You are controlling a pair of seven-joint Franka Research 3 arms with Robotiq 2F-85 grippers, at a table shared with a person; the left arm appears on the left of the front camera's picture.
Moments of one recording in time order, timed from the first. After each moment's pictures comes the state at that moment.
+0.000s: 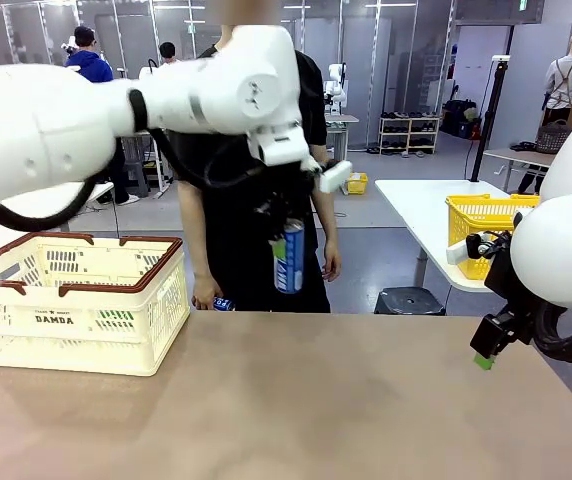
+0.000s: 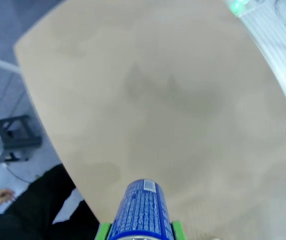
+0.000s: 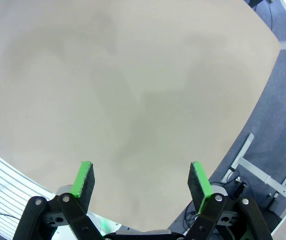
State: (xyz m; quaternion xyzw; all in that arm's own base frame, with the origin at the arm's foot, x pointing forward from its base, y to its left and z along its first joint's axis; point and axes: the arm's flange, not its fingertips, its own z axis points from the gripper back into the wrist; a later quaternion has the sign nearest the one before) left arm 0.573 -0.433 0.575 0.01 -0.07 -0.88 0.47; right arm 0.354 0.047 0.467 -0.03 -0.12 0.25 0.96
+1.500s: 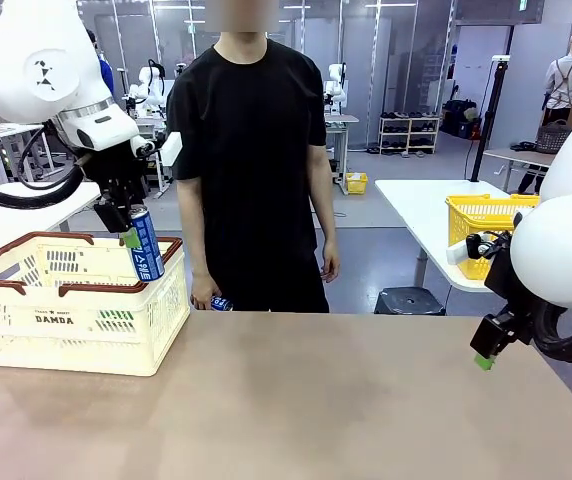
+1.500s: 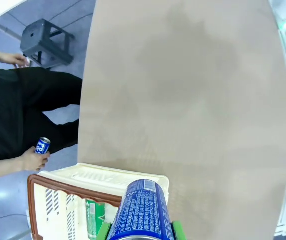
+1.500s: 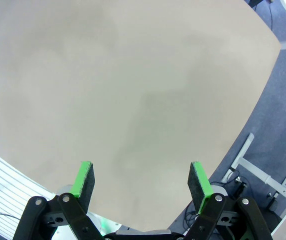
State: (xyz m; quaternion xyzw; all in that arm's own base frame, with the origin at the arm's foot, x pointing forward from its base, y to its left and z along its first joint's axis) left arm 0.527 -0.177 0.596 0.02 -0.12 -0.71 0.69; right arm 0.354 0.047 0.467 -0.03 -0.12 0.25 0.96
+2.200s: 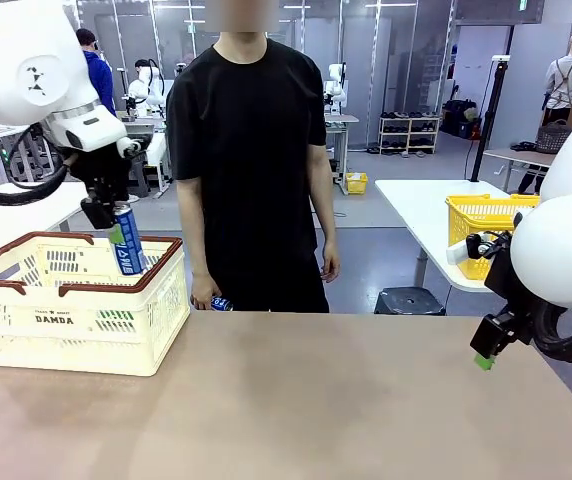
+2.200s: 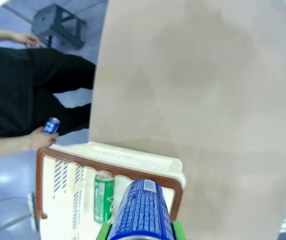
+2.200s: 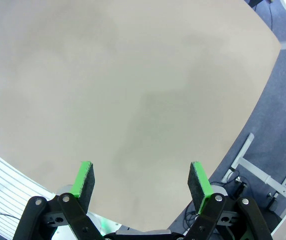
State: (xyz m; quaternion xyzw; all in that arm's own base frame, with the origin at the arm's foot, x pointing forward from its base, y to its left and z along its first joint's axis) left arm 0.548 -0.138 0.597 0.05 -0.12 -0.68 0.72; right arm 0.354 0.047 0.467 -0.03 -0.12 0.25 0.96
